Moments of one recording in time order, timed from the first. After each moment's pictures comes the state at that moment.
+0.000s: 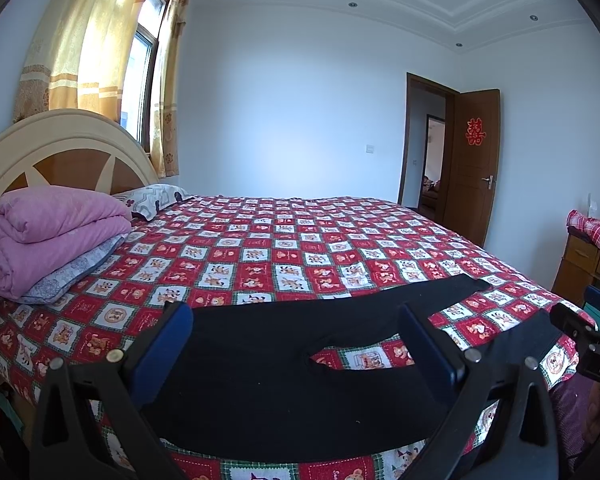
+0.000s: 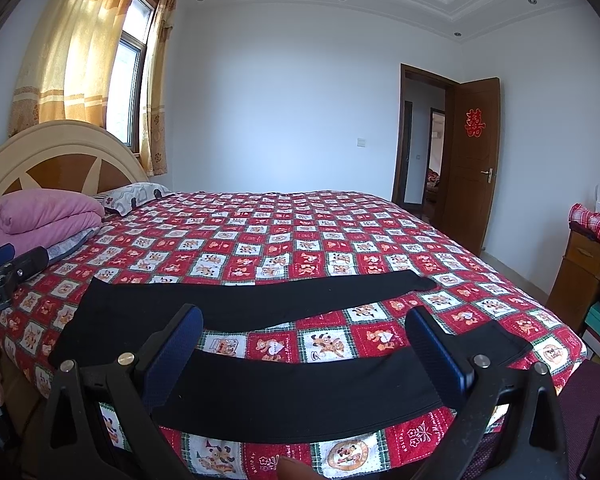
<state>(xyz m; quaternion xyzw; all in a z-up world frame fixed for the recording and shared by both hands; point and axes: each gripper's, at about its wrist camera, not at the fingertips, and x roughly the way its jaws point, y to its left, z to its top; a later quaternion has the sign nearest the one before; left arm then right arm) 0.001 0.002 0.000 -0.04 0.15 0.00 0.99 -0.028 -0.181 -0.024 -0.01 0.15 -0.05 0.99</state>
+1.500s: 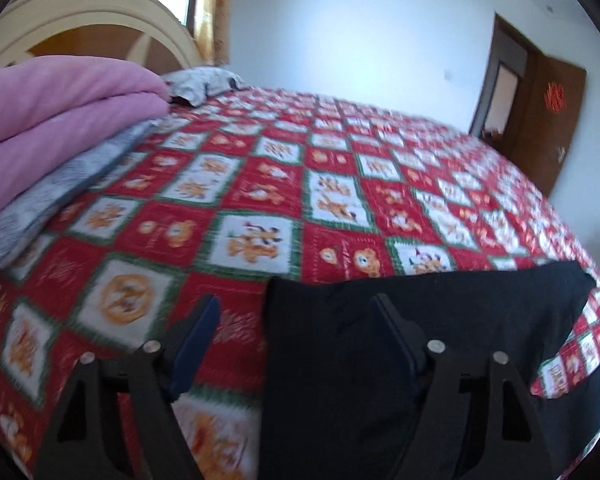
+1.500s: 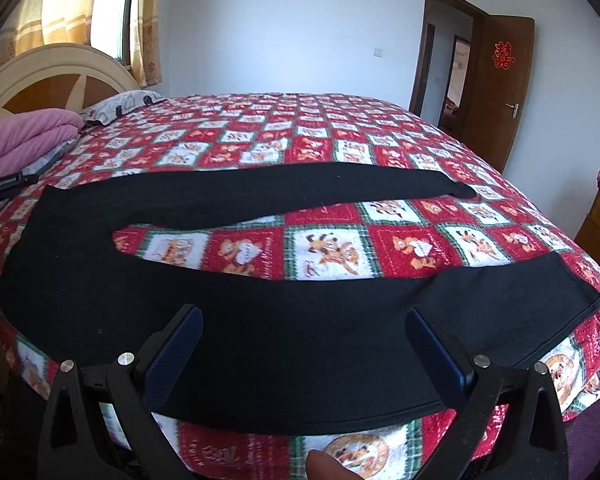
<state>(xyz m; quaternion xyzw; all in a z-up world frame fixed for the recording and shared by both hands) 0.229 0.184 -0.130 -0.09 0.34 0.06 0.93 0.080 -0.219 -0.139 -0.03 0.33 -0.04 0.94</state>
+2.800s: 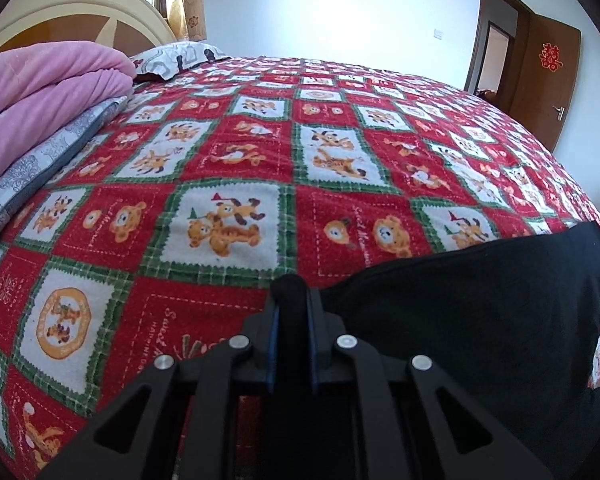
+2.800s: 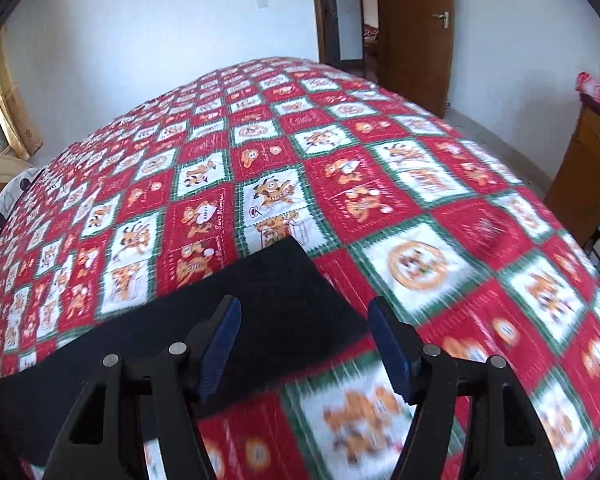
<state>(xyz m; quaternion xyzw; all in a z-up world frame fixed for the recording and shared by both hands) 0.280 0.192 -0.177 -0.07 0.39 0.04 0.92 0.369 -0.505 -0.121 0.12 0.39 -0.13 0.90</state>
